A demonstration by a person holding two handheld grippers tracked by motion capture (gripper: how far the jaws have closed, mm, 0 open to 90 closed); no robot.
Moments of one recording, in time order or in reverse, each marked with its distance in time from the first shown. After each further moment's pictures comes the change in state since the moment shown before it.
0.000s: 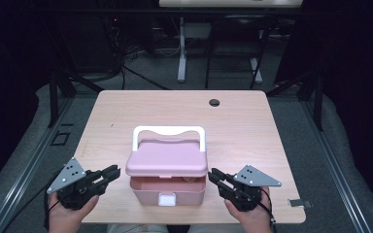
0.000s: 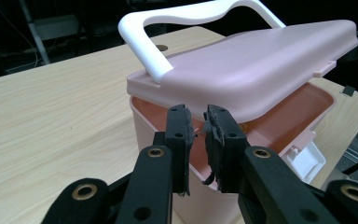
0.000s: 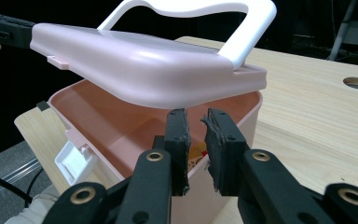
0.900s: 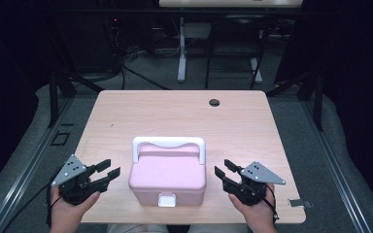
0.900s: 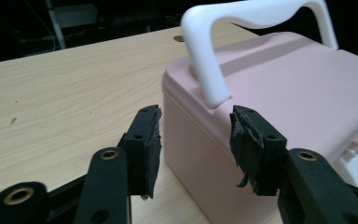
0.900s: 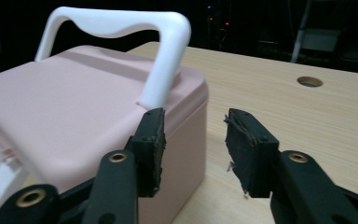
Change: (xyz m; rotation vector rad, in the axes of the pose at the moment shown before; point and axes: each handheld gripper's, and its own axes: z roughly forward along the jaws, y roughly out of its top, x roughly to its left) left arm 0.022 -0.016 0.013 0.011 0.072 -0.056; right arm -0.024 -0.011 0.004 -0.037 -0.122 0.008
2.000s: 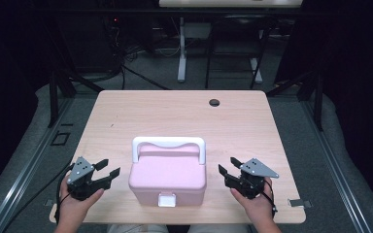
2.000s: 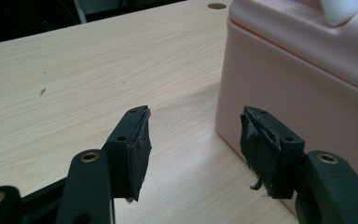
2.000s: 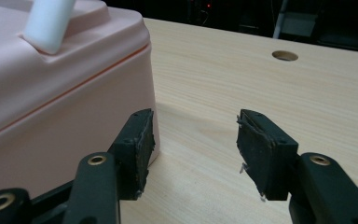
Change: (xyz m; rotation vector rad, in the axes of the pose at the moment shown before) left arm 0.034 -0.044 0.035 0.064 0.090 0.049; right arm -0.035 -0.033 0.030 0.062 -0.073 -0.024
